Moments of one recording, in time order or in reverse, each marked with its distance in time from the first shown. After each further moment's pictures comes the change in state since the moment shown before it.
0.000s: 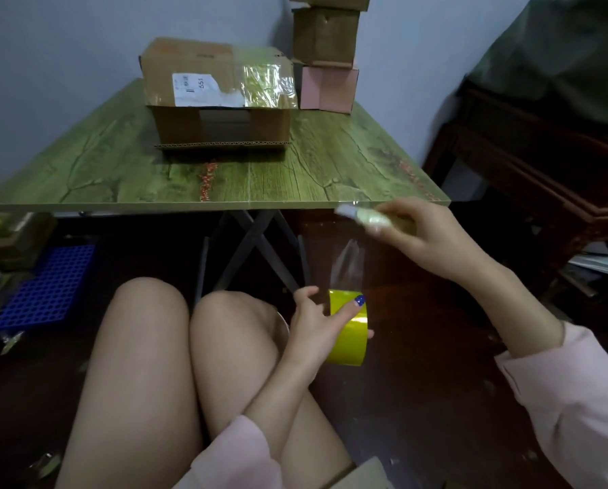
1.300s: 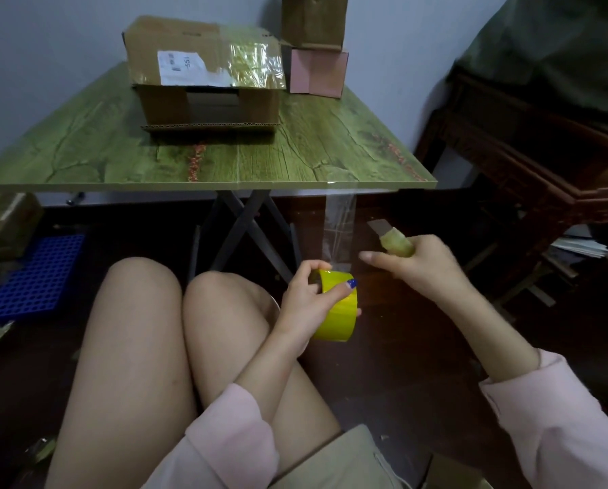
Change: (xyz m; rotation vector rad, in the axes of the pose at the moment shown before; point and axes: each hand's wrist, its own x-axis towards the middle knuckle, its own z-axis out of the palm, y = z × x) left_hand 0.002 -0.001 0.000 0.017 -0.061 0.094; right_hand -0.052 0.002 0.026 0.081 -0.013 0.585
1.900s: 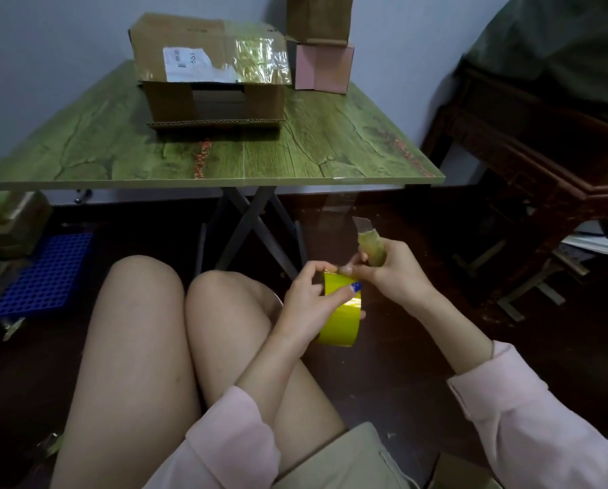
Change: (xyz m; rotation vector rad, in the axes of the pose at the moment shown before) left_hand -0.010 0.003 -0.007 0.091 -0.052 0.037; right_hand 0.012 0.008 0.049 0.380 -0.132 -0.186
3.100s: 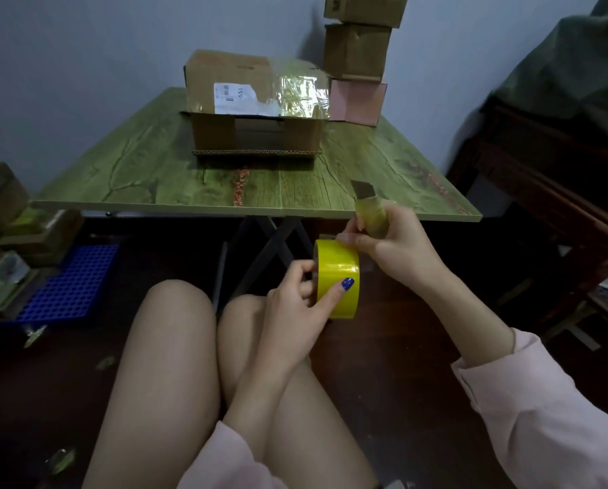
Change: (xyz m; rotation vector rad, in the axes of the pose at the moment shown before) left_hand -0.006 0.034 -0.047 0.232 0.214 0.394; right_hand 0.041 -0.087 0.015 -0.031 0.009 -0.332
